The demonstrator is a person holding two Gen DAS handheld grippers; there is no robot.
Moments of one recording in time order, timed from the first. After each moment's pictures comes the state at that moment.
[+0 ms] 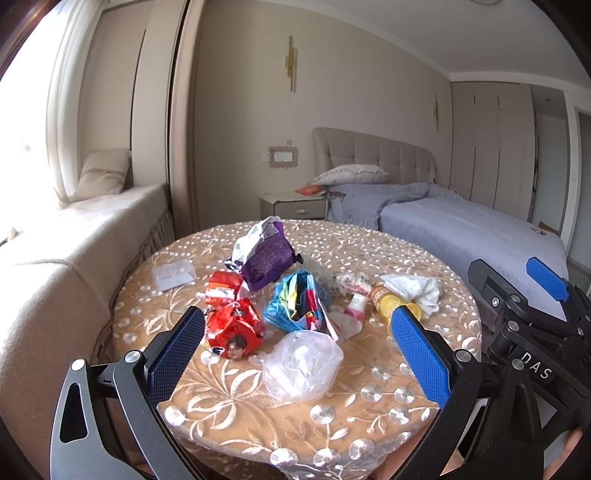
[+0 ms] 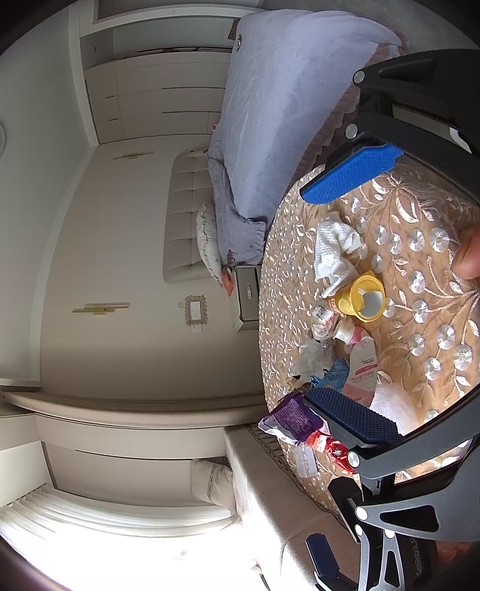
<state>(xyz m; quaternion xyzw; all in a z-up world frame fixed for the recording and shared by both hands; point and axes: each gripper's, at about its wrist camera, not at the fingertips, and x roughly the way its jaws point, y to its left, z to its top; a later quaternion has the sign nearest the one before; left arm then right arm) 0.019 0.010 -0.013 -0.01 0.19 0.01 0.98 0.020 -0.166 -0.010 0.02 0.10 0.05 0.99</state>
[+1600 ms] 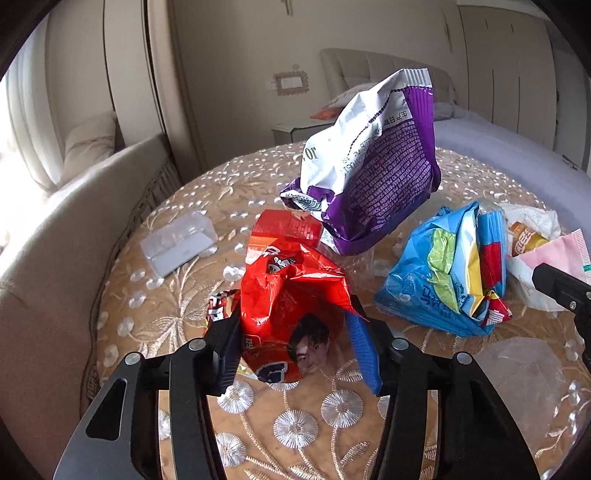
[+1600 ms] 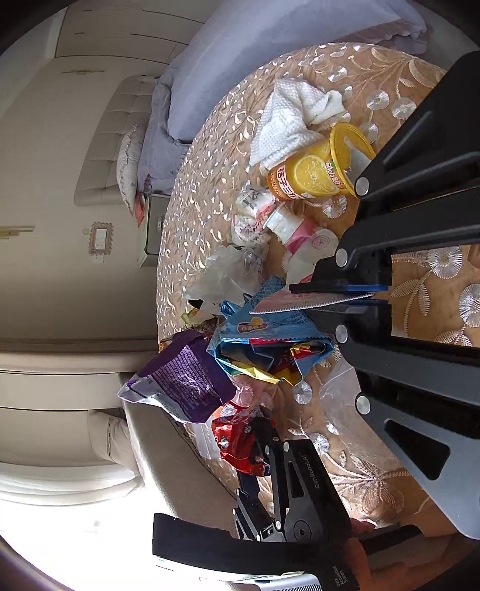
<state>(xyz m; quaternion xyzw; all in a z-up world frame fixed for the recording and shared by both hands) 0.166 0.086 -0.079 0.06 0.33 0.03 0.94 0.138 -0.072 -0.068 -0.05 0.28 0.17 0.94</state>
